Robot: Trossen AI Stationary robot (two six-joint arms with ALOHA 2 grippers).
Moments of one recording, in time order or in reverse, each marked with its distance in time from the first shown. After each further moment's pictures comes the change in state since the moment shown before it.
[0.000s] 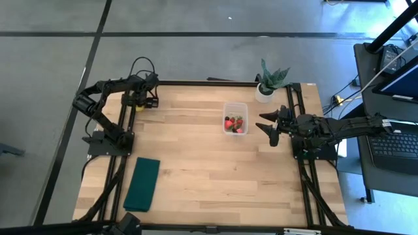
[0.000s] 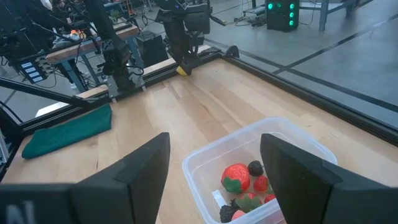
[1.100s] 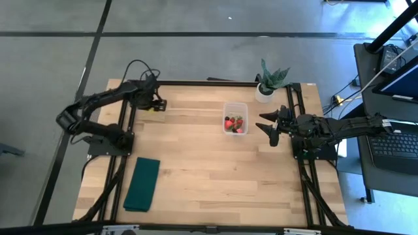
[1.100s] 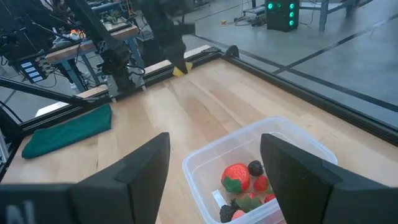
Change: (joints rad) left arm -0.156 -0.266 -0.053 0.037 0.259 0.044; right arm 0.000 0.000 0.000 0.000 0.000 0.001
